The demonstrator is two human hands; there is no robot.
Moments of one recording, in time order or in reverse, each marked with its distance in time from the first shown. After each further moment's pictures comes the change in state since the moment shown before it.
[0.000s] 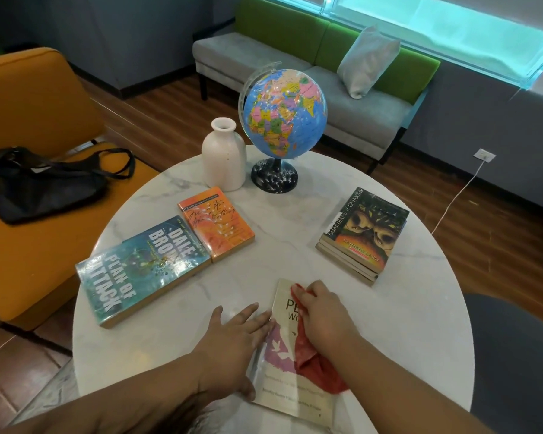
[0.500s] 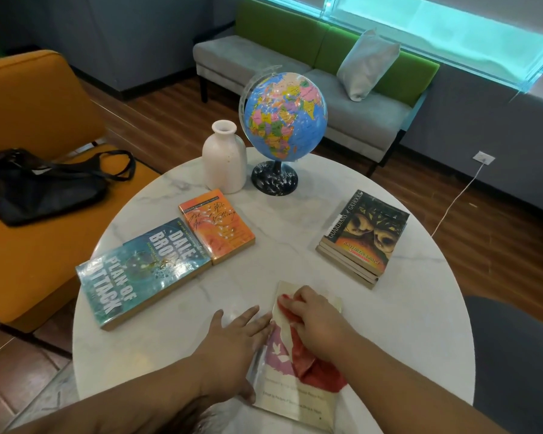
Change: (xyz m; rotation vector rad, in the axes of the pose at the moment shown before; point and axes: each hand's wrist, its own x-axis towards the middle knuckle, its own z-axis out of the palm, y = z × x) left_hand -0.002 0.000 -0.001 0.004 -0.010 0.007; right_hand 0.000 -0.009 -0.010 -0.010 -0.143 -0.165
